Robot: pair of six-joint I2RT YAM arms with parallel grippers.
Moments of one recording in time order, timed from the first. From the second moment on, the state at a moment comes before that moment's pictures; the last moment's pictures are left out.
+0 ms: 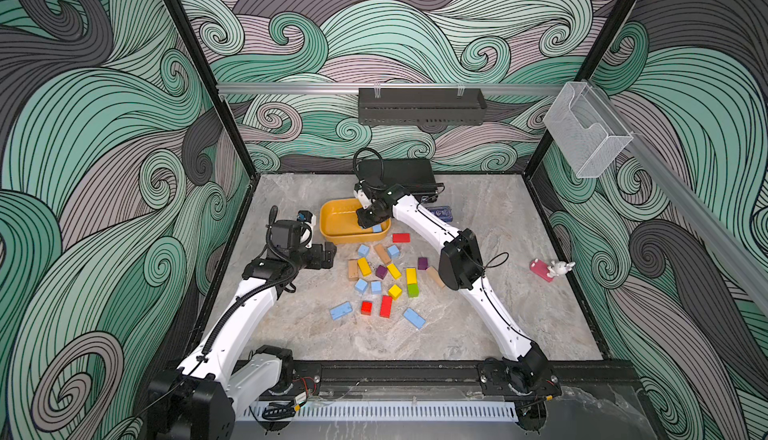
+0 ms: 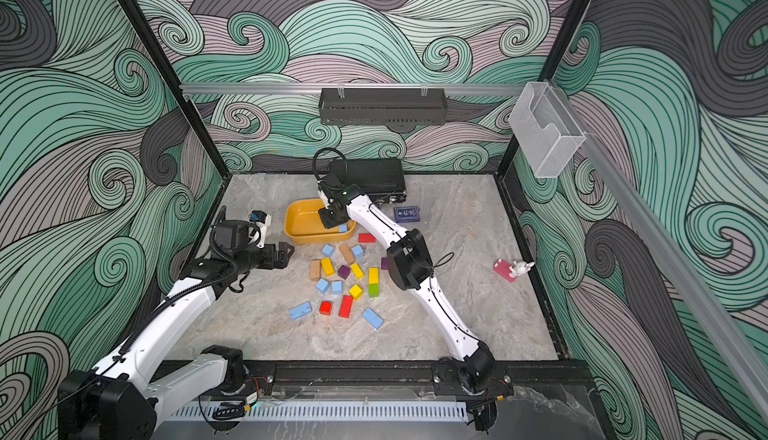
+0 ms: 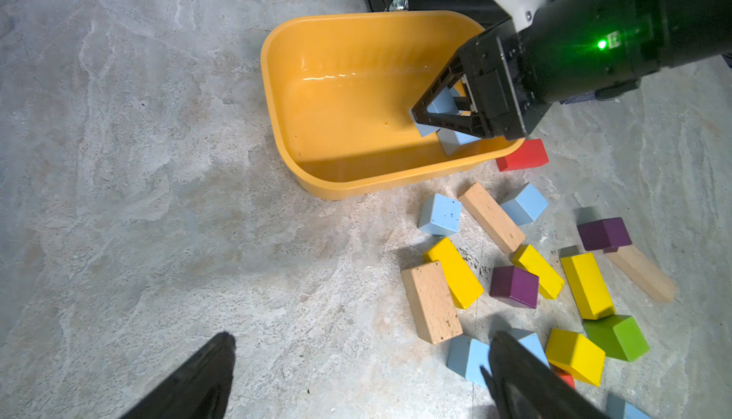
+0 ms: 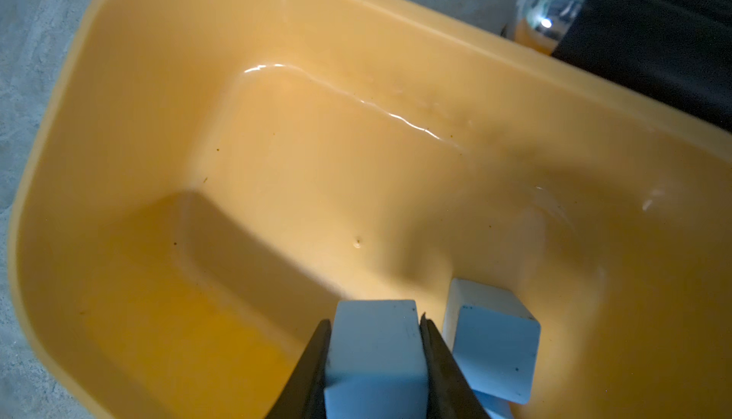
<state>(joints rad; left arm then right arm) -0.16 1.03 0.74 -0.49 0.12 -0.12 0.70 2.66 2.57 -0.95 -0.11 0.16</state>
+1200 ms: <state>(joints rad) -0.16 0.93 0.76 -0.55 0.15 -0.09 0.67 2.50 2.49 -0.95 -0.17 0.19</state>
